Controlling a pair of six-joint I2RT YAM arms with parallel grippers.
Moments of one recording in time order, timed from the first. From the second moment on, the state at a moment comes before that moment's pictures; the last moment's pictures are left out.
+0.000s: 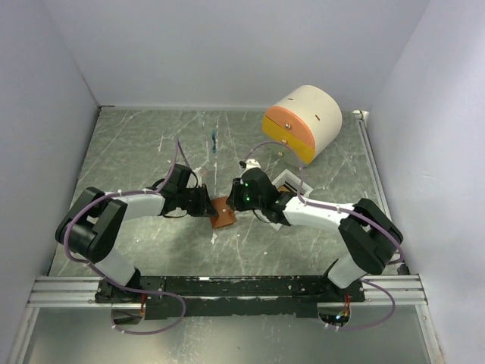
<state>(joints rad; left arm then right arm) -0.49 1.62 0.68 0.06 0.49 -0.58 0.83 1.55 0.81 0.11 0.02 0.59</state>
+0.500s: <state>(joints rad) -0.49 1.63 0.70 0.06 0.50 -0.58 0.81 1.63 0.80 0.08 0.01 0.60</state>
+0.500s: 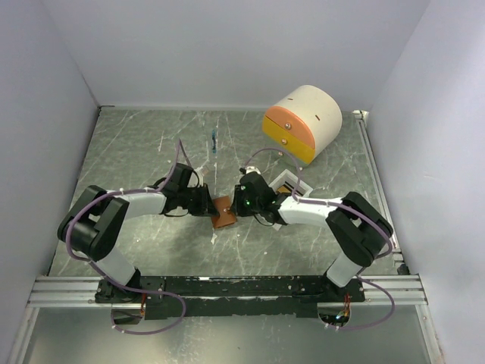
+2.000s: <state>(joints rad) -0.50 1.66 0.74 0.00 0.50 -0.56 0.79 1.70 0.83 0.16 -0.09 0.61</state>
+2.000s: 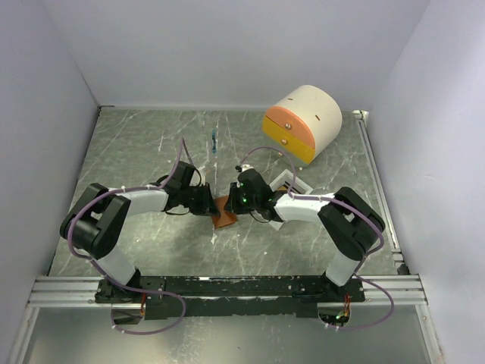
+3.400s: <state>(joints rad) -0.51 1.68 0.78 -0.04 0.50 -0.53 0.75 1.78 1.03 -0.10 -0.15 0.49</state>
